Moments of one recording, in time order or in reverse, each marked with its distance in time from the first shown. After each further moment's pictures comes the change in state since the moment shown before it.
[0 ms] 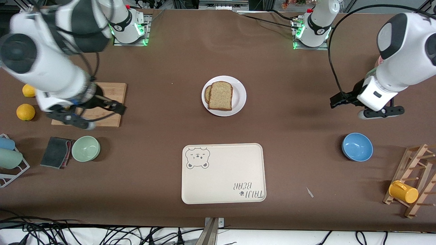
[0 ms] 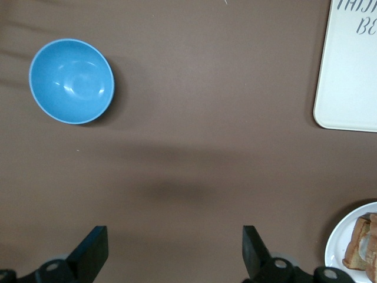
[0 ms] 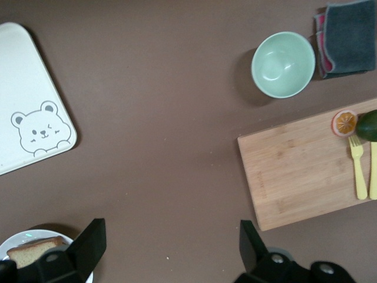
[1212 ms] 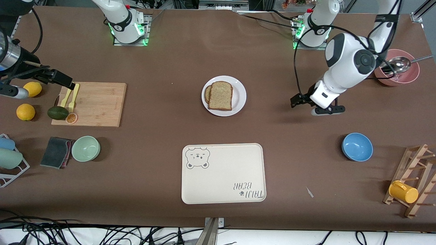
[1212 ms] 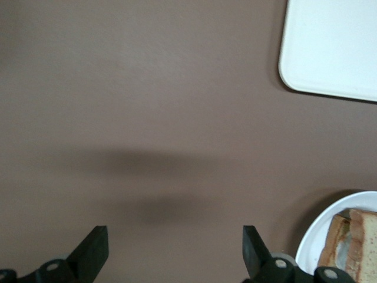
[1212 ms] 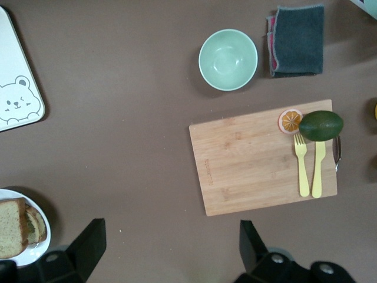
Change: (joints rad) left arm -0.001 0.019 -0.186 -0.388 -0.218 0.479 -0.037; right arm -0.489 -0.245 0.328 -0.212 -0.024 -0.023 -0.265
